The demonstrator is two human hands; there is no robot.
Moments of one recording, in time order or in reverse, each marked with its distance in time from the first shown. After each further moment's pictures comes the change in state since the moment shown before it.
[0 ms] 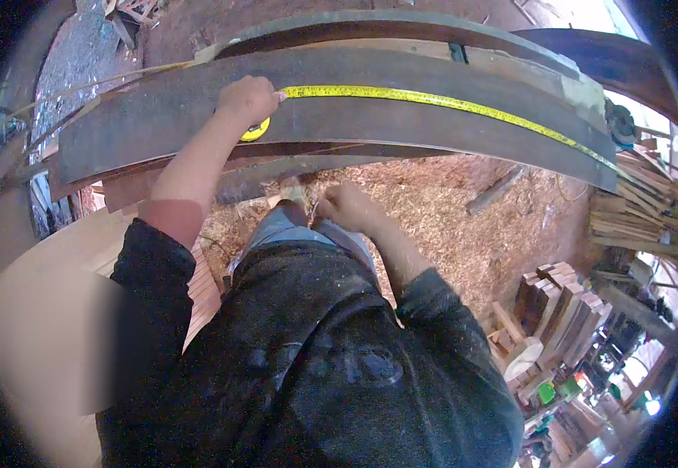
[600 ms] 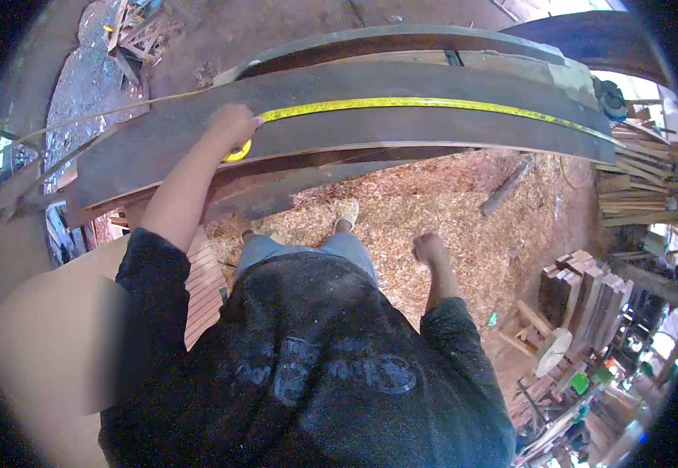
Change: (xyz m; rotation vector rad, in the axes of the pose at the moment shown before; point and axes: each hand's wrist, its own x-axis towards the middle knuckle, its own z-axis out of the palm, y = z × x) left_hand -0.001 -0.099 0.005 0.116 -0.027 0.049; right_hand -0.110 0.237 0.100 0.011 0.289 0.605
